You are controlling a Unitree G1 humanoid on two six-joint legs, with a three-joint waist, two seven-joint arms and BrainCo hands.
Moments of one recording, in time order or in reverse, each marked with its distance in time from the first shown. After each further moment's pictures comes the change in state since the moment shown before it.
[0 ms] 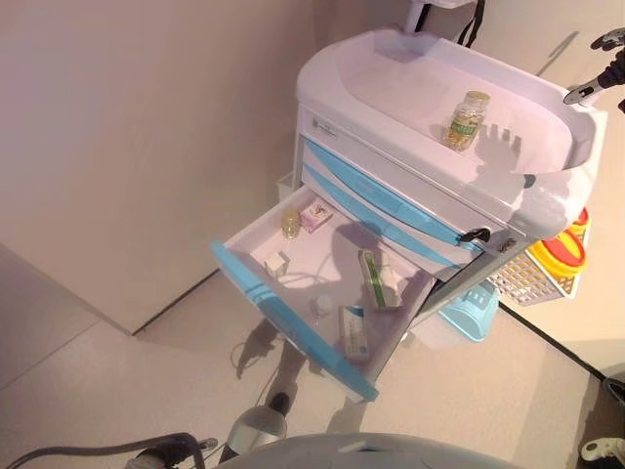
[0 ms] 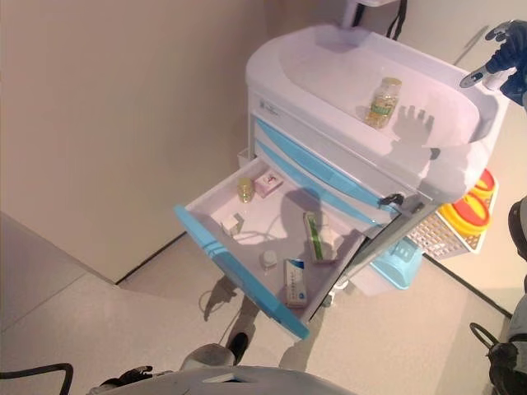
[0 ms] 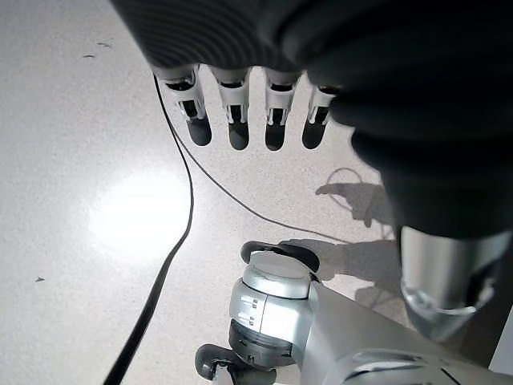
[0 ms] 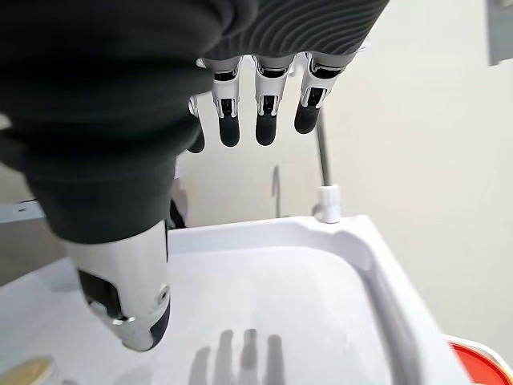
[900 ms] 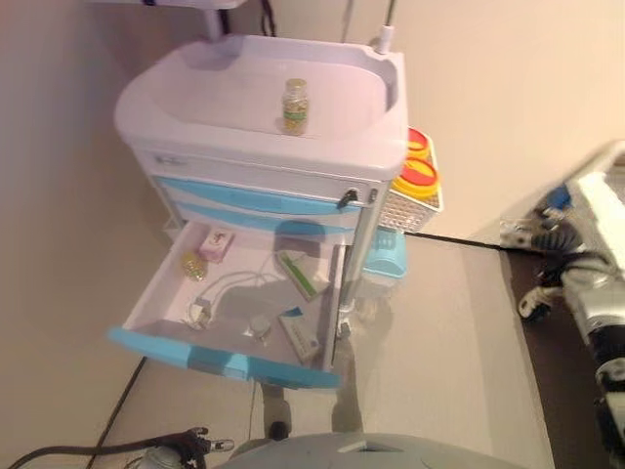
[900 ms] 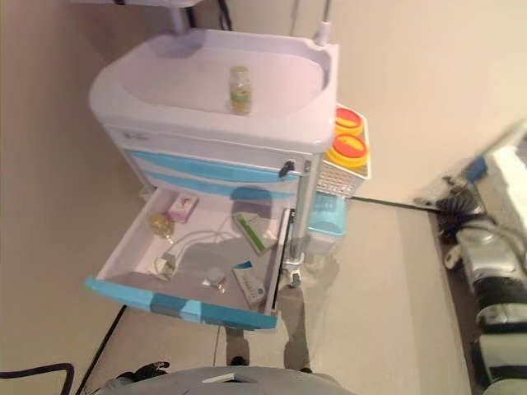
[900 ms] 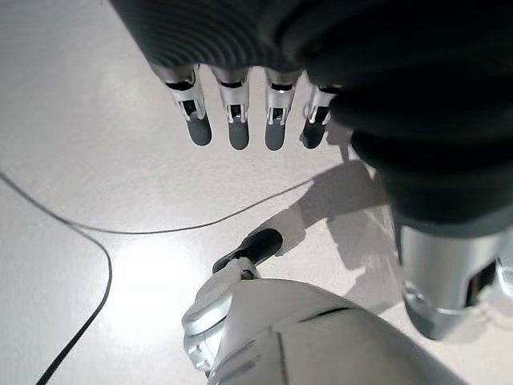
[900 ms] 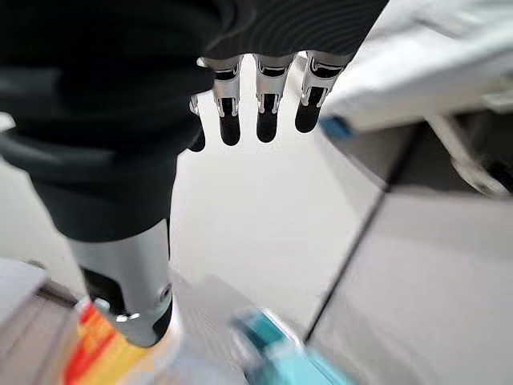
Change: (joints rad) left arm -0.037 -0.039 -0.046 -0.004 0.125 -0.005 -0.045; right arm 1.208 0.346 -0.742 -0.458 0.272 -0.123 -0.322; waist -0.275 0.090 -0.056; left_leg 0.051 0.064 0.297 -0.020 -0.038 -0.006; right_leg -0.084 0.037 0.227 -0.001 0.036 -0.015
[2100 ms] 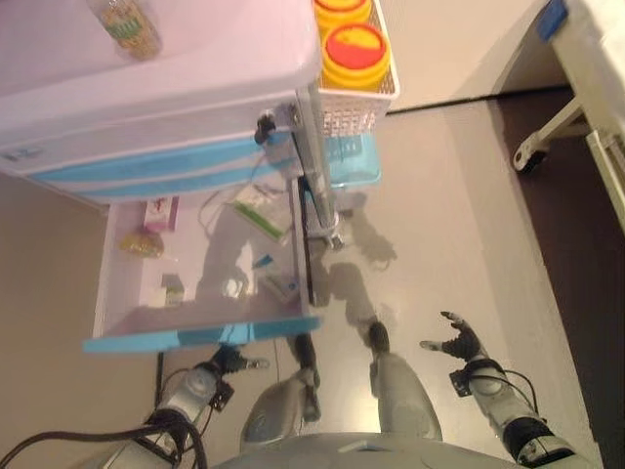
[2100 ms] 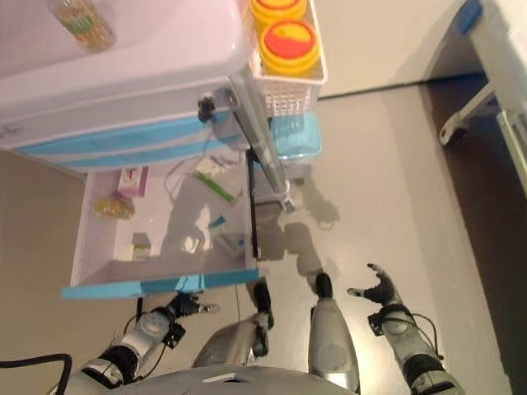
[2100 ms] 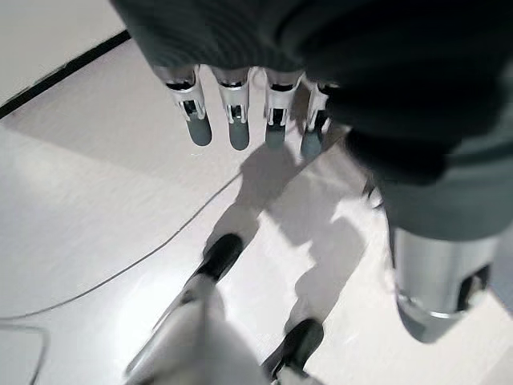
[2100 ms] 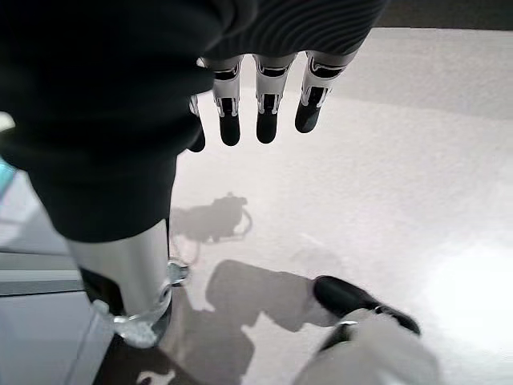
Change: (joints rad) left arm -0.210 0.042 -0.127 -0.256 -0.070 -0.119 0.074; right arm 0.170 0.258 0.185 0.300 -0.281 -0.300 -0.157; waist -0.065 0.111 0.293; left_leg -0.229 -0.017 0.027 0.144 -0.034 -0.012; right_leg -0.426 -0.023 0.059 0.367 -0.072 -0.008
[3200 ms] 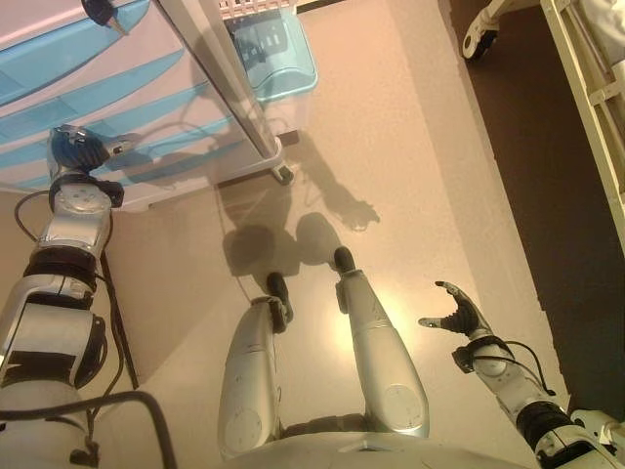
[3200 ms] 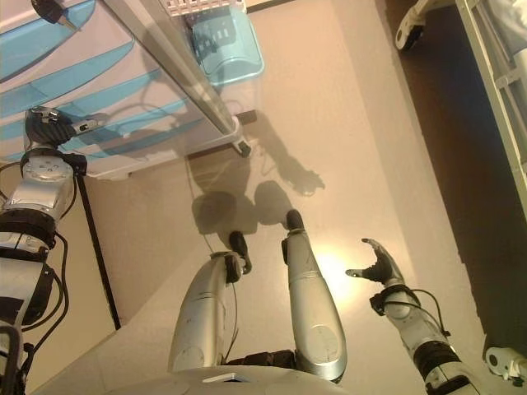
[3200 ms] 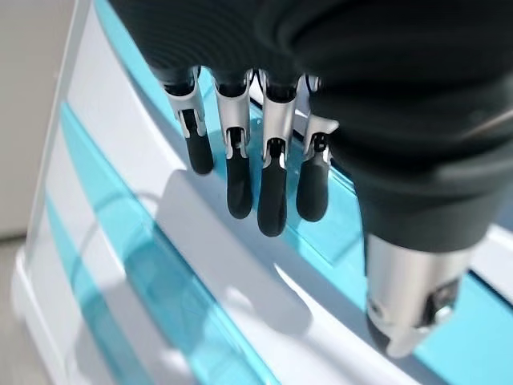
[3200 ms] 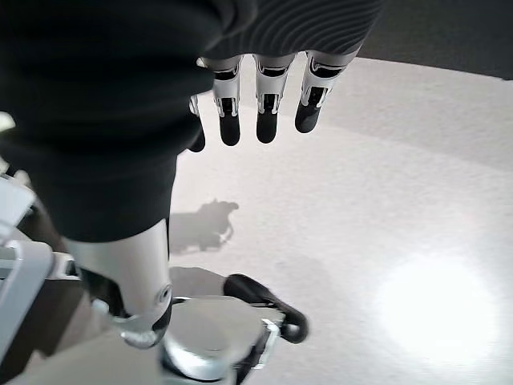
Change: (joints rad) left arm -0.615 0.420 0.189 0.003 -0.299 0.044 0.386; right arm 0.002 -0.057 0.103 -0.187 0.003 -0.018 -0.050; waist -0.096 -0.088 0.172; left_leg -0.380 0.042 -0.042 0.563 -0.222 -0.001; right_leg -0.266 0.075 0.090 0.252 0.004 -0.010
